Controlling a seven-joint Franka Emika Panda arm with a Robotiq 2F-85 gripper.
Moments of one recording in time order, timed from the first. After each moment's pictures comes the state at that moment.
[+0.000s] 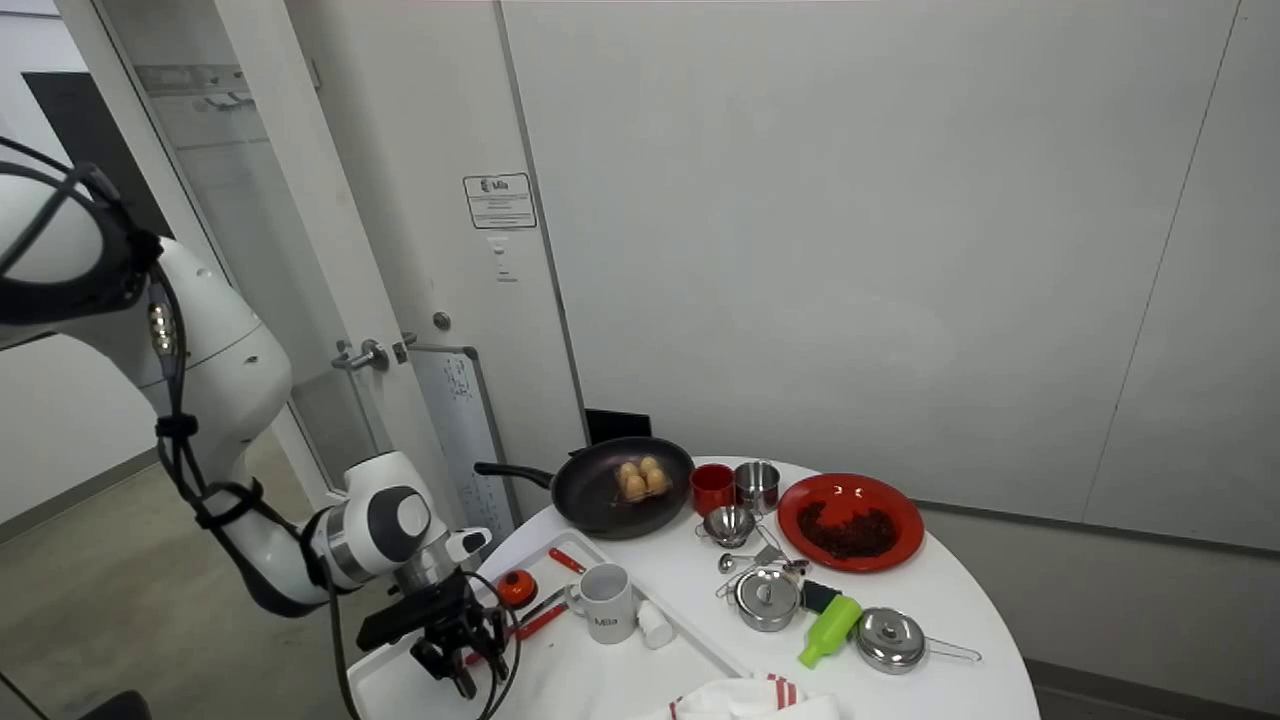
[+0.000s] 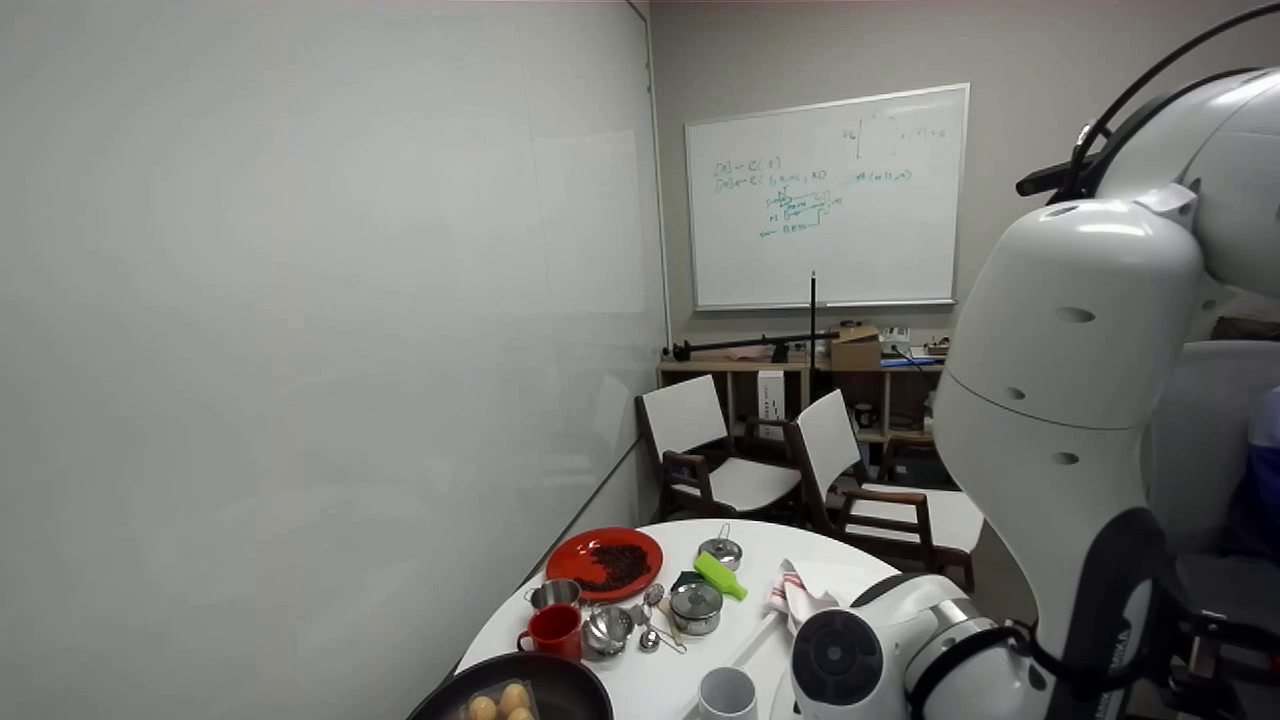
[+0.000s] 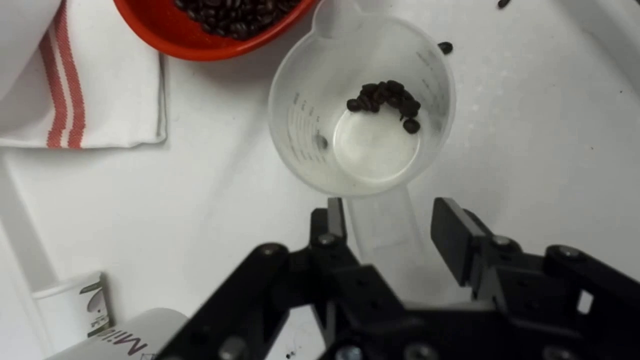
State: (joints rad) arm 0.55 1.03 -0.25 -1.99 -0.50 2.75 0.08
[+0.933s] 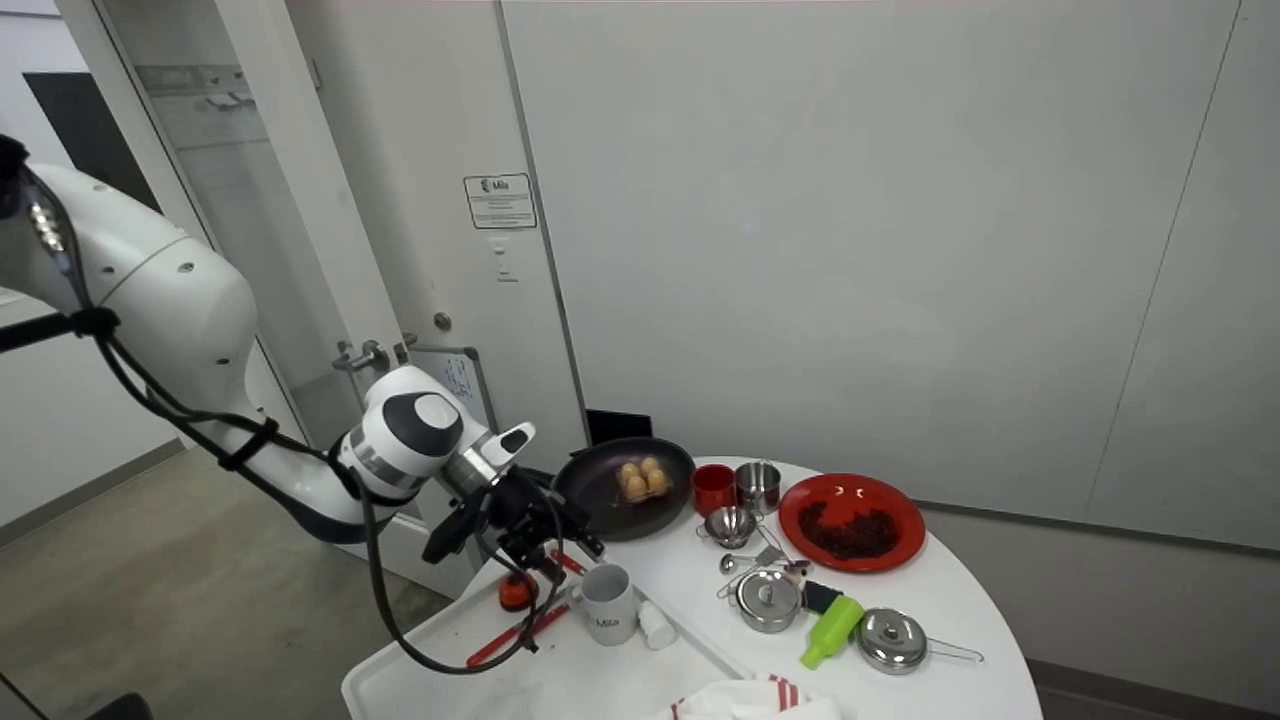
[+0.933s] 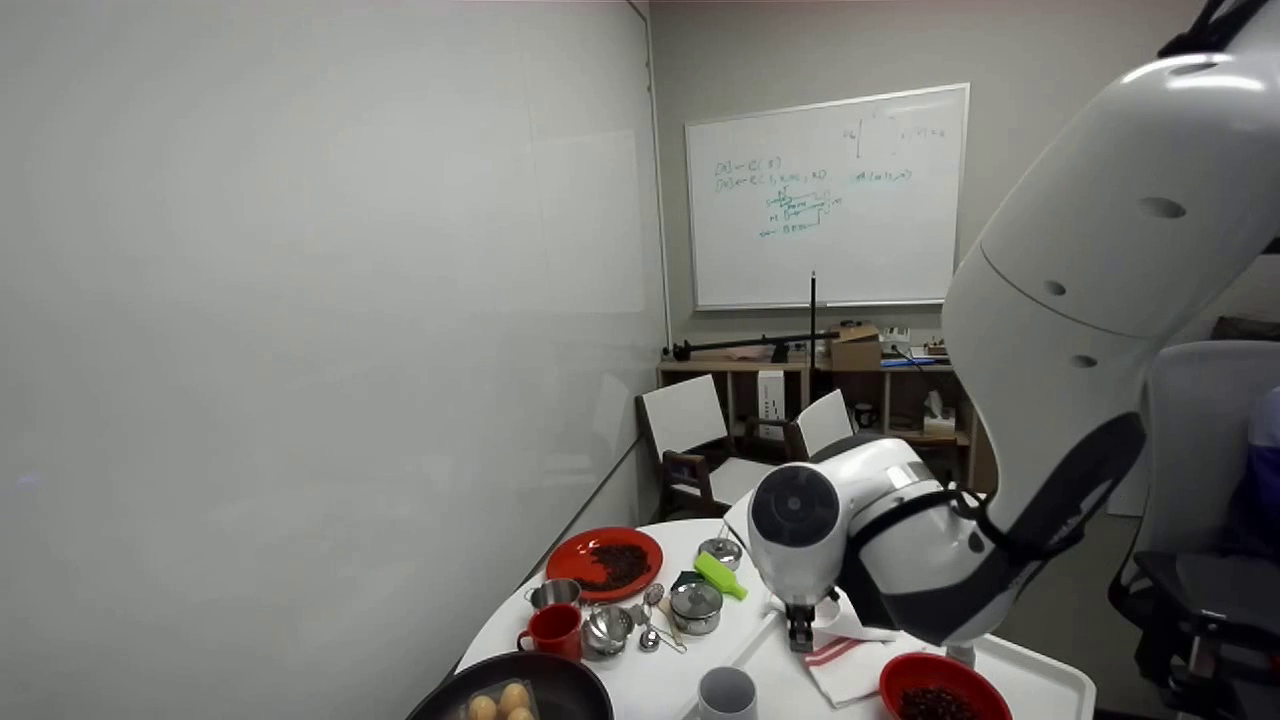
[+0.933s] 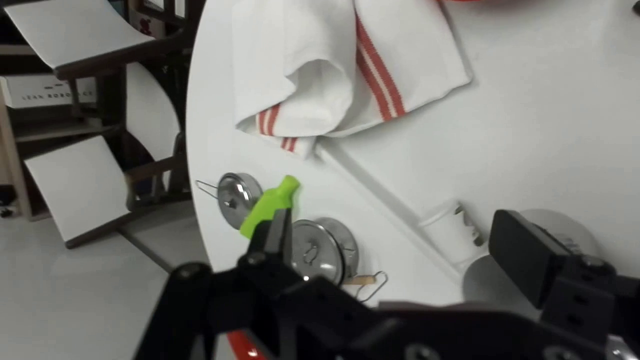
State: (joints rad) arm 0.81 0.93 -0.69 -2.01 -0.52 2.77 0.48
